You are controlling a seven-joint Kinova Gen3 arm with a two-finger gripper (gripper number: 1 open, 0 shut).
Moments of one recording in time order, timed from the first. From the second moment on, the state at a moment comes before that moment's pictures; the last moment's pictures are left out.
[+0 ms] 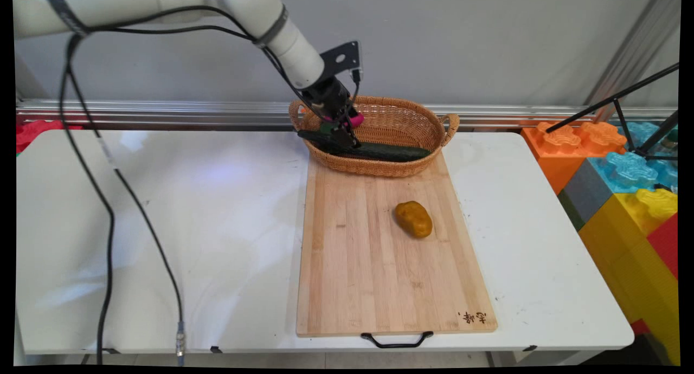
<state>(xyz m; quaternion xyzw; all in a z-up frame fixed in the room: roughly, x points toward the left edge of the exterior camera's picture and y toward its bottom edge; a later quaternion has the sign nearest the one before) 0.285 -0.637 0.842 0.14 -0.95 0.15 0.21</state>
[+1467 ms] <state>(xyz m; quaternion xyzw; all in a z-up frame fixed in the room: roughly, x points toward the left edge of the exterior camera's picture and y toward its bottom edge) 0.240 -0.683 0.820 0.11 -0.96 0.14 0.20</state>
